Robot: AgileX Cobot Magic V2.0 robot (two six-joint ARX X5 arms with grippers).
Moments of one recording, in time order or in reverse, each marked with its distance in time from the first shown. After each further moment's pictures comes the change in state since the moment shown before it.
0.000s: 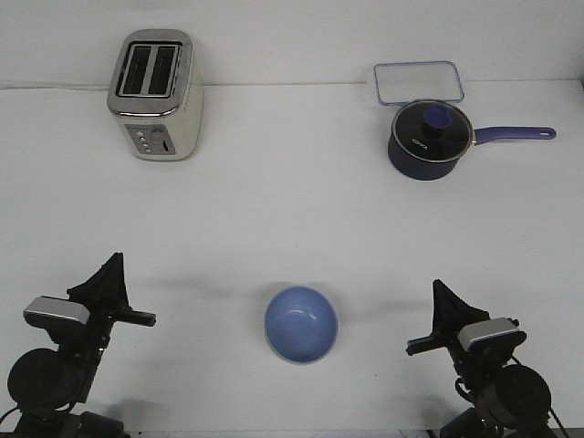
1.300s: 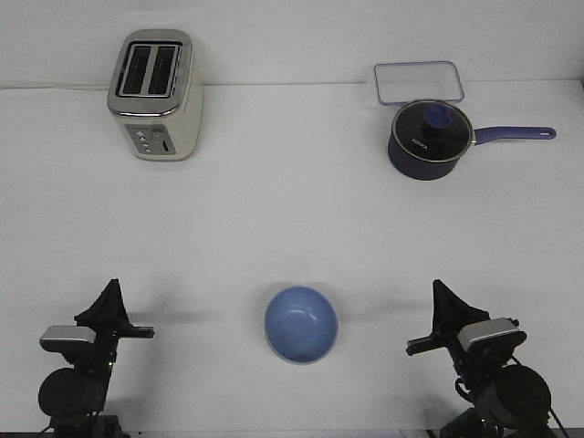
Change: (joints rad) left arm 0.270 -0.326 -0.451 0.127 0.142 -0.070; right arm 0.000 0.000 0.000 0.000 0.000 0.000
